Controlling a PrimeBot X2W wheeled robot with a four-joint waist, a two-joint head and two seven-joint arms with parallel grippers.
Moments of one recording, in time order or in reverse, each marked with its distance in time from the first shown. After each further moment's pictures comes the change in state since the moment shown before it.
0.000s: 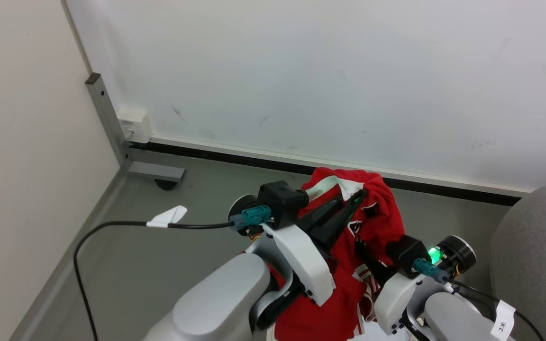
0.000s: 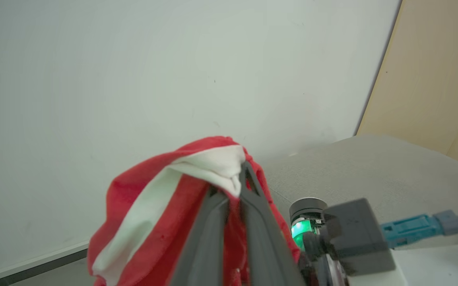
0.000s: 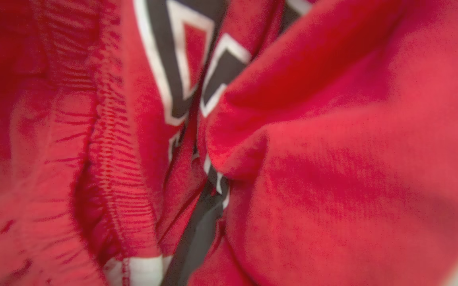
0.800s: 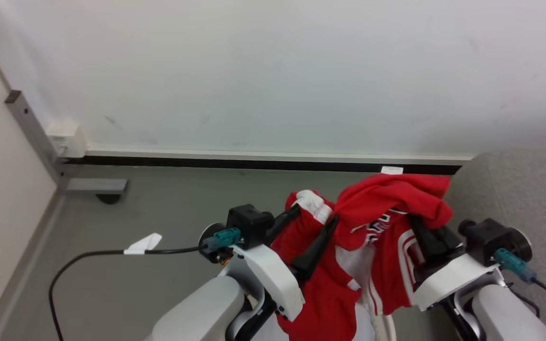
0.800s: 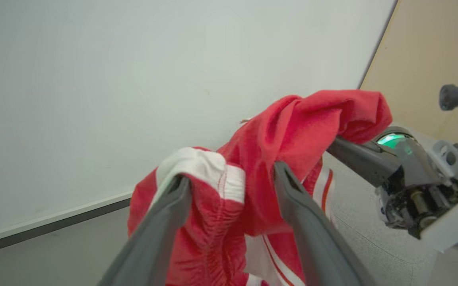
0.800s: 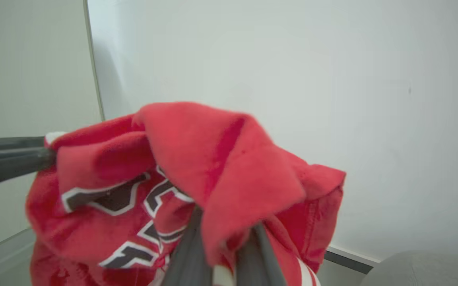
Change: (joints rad) left arm 0.080 0.060 0.011 0.045 -0.024 0.039 -0.043; right arm 0.157 -0.079 -0.303 -0.341 0.051 0.000 0.001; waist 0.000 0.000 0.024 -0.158
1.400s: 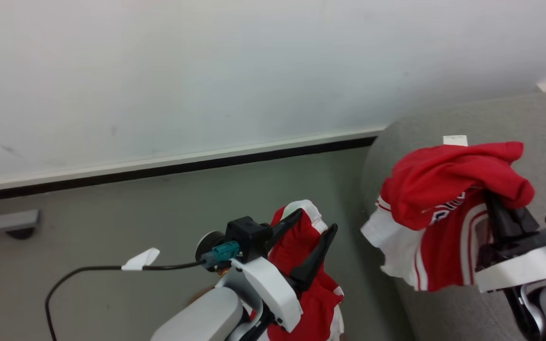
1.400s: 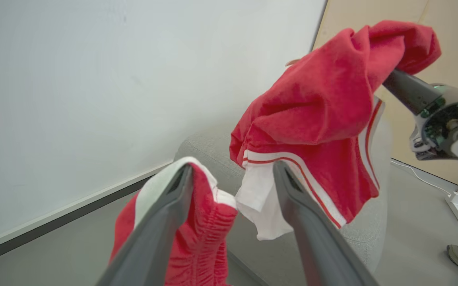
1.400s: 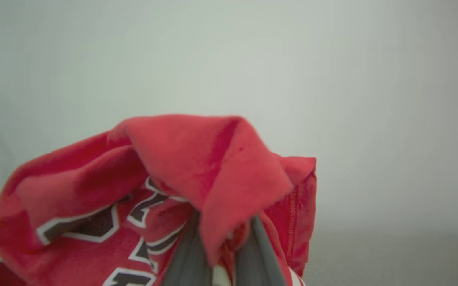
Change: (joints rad) left arm 0.039 0.023 -0.019 -0.039 0.028 0.026 -0.025; right arm 0.085 -0.084 -0.237 -0.210 -0.026 0.000 0.000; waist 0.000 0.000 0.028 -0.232
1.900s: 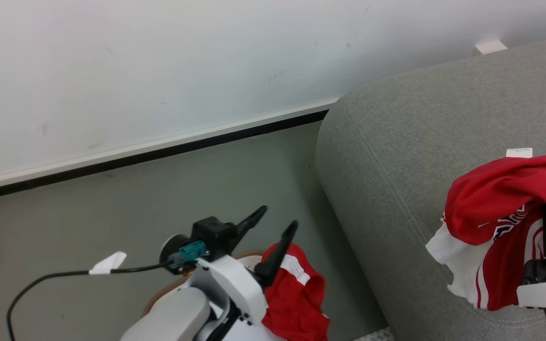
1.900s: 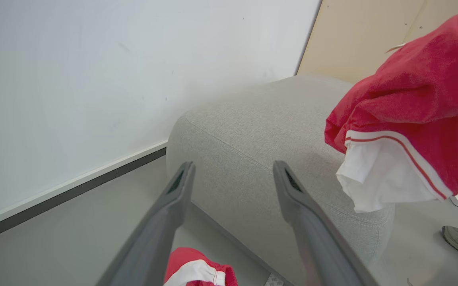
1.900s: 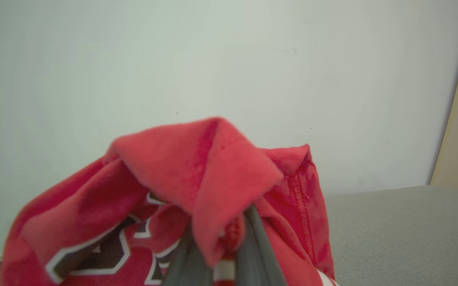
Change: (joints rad) left arm 0.018 0.076 0.035 0.014 0.002 0.030 -0.009; right arm 0.171 0.042 -0.240 -0.173 -0.039 0.000 0.000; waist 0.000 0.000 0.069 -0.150
